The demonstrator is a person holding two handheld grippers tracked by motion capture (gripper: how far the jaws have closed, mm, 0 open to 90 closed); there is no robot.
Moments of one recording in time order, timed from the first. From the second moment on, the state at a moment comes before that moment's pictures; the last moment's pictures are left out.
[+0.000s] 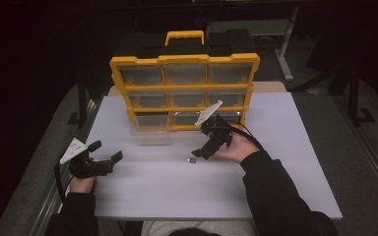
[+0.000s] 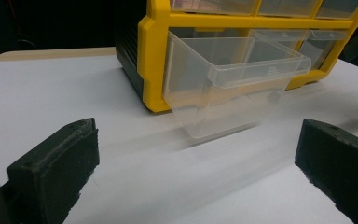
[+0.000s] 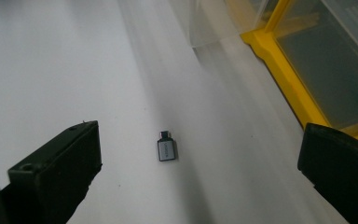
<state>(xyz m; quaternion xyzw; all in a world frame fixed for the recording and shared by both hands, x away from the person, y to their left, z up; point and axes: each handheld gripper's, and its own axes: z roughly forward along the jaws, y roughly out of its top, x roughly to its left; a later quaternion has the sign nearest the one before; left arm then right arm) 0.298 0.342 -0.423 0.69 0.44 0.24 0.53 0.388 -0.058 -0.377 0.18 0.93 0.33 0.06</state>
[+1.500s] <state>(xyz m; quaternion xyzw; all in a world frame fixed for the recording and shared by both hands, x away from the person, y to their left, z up) 0.298 0.341 -0.424 0.69 0.43 0.24 0.53 0.395 -0.028 -0.424 0.15 0.96 0.25 0.00</state>
